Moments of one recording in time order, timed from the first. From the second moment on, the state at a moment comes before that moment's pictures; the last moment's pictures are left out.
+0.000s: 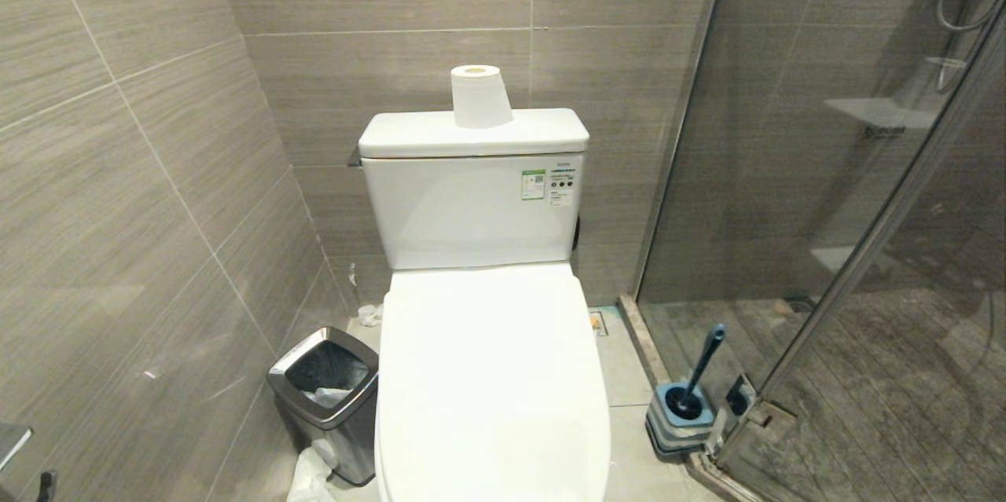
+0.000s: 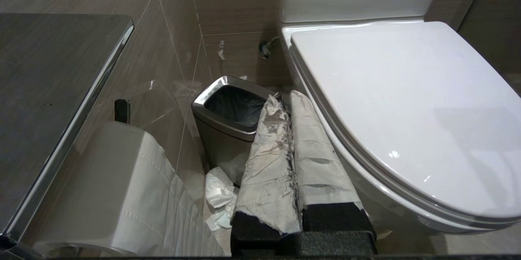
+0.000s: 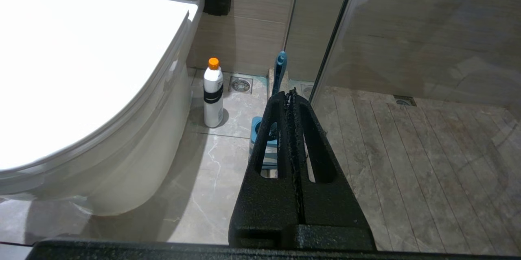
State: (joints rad) left arm -0.01 0.00 0.00 0.00 0.00 0.00; right arm 0.00 0.00 -0.01 0.02 0.04 -0.09
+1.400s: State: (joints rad) left arm -0.01 0.00 0.00 0.00 0.00 0.00; right arm 0.00 0.00 -0.01 0.02 0.04 -0.09
